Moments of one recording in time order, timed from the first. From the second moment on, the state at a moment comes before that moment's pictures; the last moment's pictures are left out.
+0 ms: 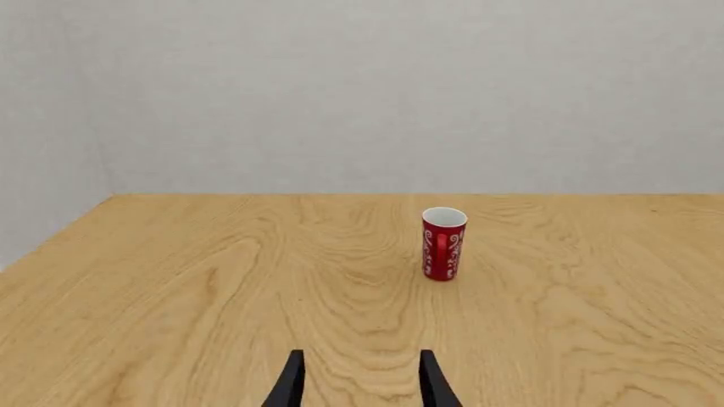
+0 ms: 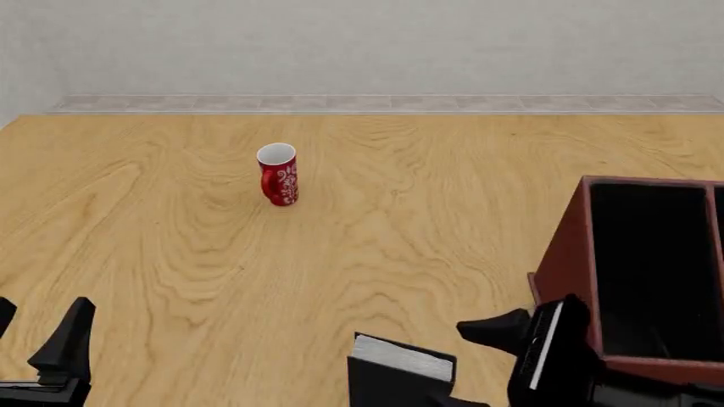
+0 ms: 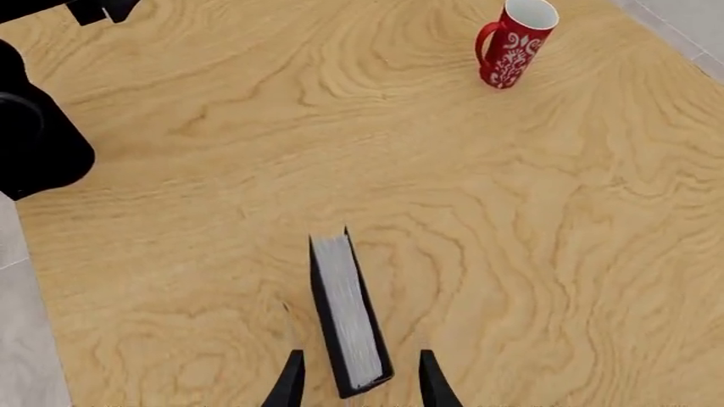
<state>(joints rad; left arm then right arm) 0.00 0.01 0.00 0.00 0.00 0.94 0.81 -0.37 0.19 -0.12</state>
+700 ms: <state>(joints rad) 0.00 0.01 0.00 0.00 0.00 0.94 0.97 -0.32 0.09 -0.13</state>
